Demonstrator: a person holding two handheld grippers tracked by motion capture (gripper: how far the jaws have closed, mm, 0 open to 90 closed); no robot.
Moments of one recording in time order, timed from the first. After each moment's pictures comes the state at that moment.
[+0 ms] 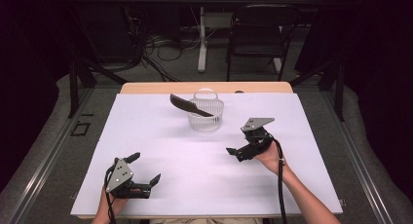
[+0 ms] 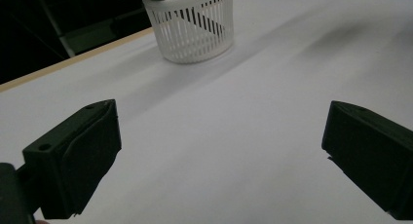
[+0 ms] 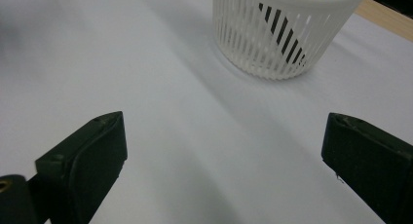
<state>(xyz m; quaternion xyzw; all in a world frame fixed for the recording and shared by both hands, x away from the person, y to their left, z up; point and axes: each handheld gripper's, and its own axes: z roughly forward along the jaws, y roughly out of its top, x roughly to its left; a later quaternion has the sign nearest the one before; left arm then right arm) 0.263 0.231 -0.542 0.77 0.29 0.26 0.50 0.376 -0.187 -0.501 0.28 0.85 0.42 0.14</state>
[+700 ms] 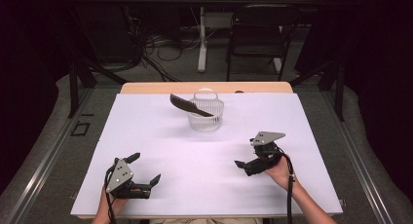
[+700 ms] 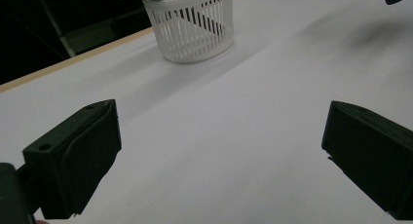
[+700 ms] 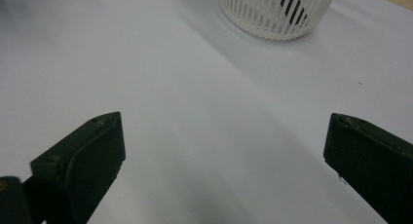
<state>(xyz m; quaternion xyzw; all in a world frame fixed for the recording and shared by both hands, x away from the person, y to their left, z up) 0.263 0.230 -0.542 0.77 0.29 0.26 0.50 0.336 -0.210 -0.515 0.30 0.85 0.41 0.15</state>
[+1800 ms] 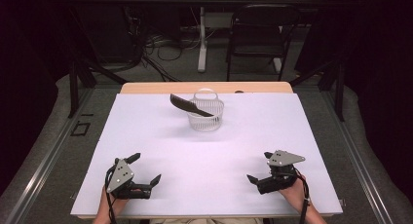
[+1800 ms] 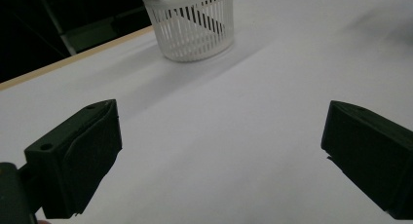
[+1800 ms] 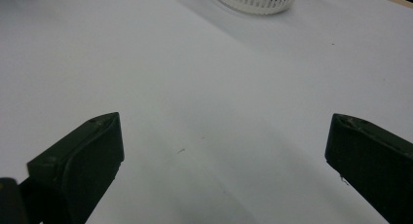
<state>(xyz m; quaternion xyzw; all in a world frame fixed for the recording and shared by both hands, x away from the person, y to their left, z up) 0.261 0.229 -0.541 0.77 0.30 0.27 0.50 0.283 -0.243 -0.530 0.32 0.83 0.42 0.19</state>
